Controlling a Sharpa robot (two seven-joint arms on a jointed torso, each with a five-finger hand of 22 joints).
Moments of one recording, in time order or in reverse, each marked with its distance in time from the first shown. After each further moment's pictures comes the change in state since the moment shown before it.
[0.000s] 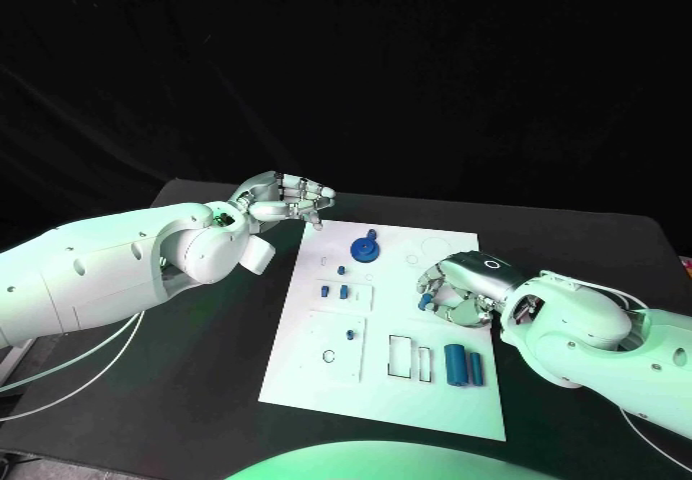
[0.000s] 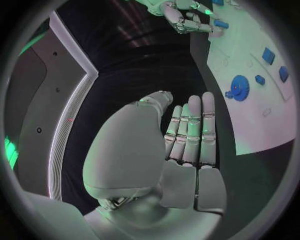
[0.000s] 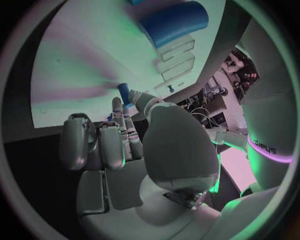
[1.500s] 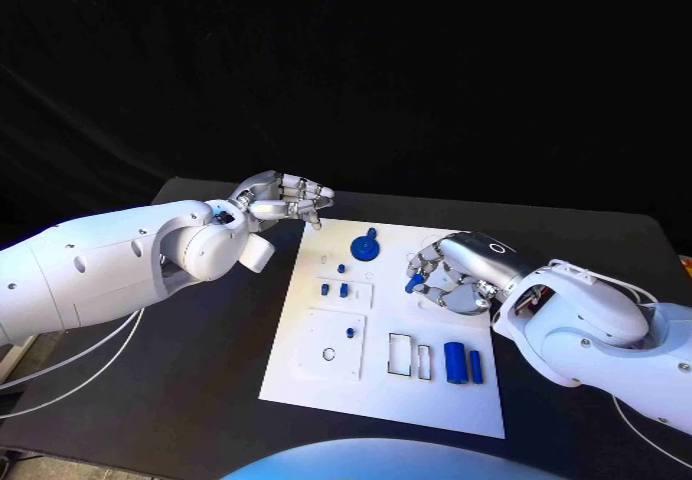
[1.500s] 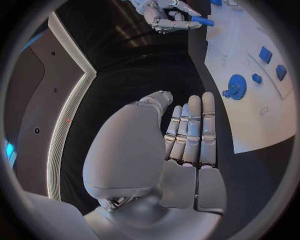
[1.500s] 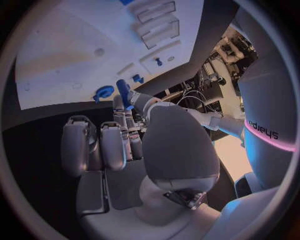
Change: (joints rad) left arm 0.000 0.002 0.000 -0.009 -0.002 0.003 -0.022; left_hand 0.000 0.000 0.000 0.000 0.000 0.000 0.000 0.000 -0.002 0.000 0.000 0.000 -0.001 0.000 0.000 -0.004 -0.001 0.000 0.000 0.000 0.000 0.000; right arm 0.040 -0.028 0.013 0.118 0.055 -0.102 -0.025; right_hand 0.039 0.050 0.070 0.004 -0.099 0.087 -0.018 0.054 0.018 0.074 -0.020 -0.018 -0.007 0.000 -0.014 0.009 0.015 0.000 0.016 -0.009 0.048 -0.001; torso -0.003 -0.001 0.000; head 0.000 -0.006
